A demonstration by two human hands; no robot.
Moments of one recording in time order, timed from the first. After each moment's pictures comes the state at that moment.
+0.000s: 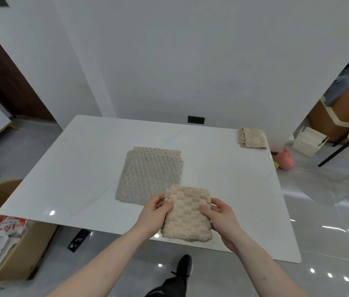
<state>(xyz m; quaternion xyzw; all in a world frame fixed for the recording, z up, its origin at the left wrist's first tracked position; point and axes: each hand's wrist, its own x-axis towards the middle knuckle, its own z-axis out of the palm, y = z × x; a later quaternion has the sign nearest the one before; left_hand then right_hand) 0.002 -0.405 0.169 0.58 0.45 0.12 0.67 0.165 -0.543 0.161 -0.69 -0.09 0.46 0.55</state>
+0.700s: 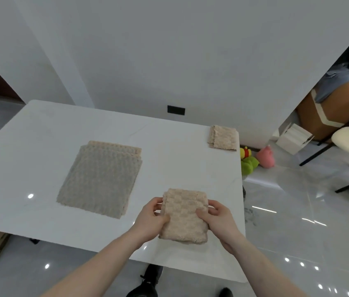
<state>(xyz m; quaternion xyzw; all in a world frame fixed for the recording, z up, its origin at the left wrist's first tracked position) 0.196 -0.466 0.121 0.61 0.47 0.04 0.64 0.372 -0.607 0.122 -0.71 -0.10 0.48 0.51</state>
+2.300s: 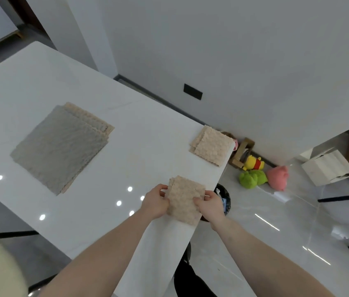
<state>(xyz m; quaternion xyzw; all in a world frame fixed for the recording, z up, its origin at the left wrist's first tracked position) 0.481 -0.491 -0.002 0.55 0.63 0.04 0.56 0.673 -0.561 -0.008 -0.78 -0.15 0.51 0.32</state>
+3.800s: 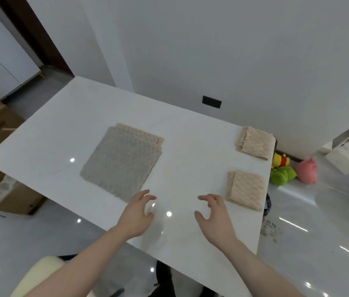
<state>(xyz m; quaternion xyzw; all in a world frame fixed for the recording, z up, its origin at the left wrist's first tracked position) 0.163 -0.449 0.054 0.78 0.52 -0.01 0.35 0.411 -0.577 0.063 -0.78 -0.43 0.35 0.29</state>
